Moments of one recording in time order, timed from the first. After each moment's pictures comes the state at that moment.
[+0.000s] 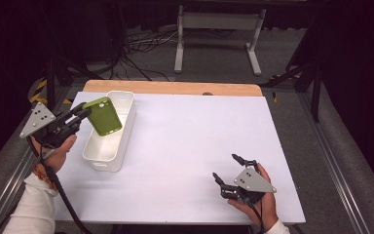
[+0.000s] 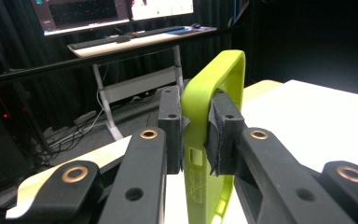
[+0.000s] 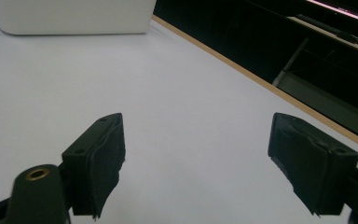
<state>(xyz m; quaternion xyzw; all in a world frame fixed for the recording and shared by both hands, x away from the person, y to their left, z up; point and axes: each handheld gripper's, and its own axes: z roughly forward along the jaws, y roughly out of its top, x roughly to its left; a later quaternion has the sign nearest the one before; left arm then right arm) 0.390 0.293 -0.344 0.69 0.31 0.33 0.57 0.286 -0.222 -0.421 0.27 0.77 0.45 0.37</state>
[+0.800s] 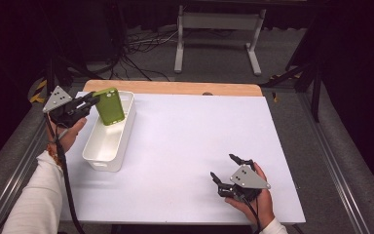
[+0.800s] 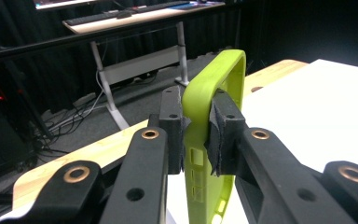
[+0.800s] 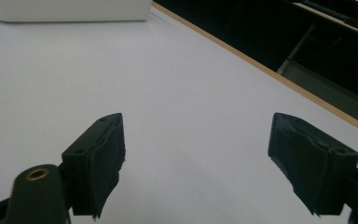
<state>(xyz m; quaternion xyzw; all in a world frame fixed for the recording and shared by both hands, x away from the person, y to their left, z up) 0.466 0.292 -0.361 0.71 0.32 0.31 0.54 0.294 -0.217 -0.429 0.28 0.78 0.43 0.36</state>
